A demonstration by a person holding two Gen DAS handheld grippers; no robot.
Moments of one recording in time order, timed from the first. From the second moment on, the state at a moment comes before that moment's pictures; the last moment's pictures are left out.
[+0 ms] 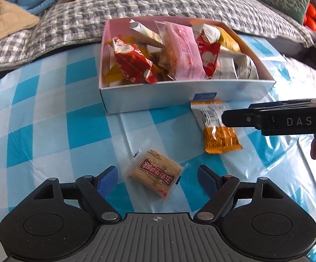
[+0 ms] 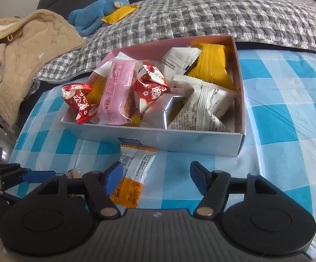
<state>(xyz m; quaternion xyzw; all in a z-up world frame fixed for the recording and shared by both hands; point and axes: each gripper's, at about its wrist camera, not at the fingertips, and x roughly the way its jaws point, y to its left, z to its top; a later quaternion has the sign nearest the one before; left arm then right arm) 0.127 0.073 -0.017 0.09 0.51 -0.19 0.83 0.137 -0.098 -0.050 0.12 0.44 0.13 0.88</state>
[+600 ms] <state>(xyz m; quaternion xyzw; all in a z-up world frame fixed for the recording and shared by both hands) 0.134 0.085 -0.019 0.10 0.50 -0.17 0.84 0.139 -0.063 -0.052 0.04 0.42 0.15 0.89</state>
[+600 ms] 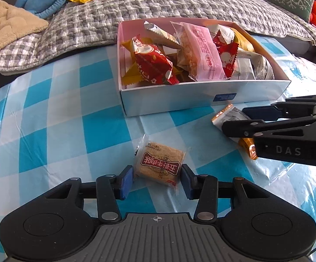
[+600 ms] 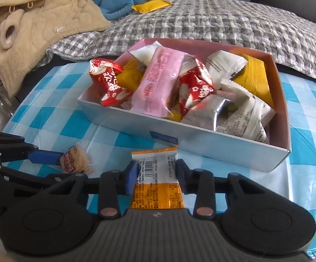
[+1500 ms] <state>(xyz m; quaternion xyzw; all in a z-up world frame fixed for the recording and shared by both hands) 0.141 0.090 0.029 0.05 0.43 -0.22 0.87 0.136 -0.109 -0.002 0.12 0.36 0.17 0.91</state>
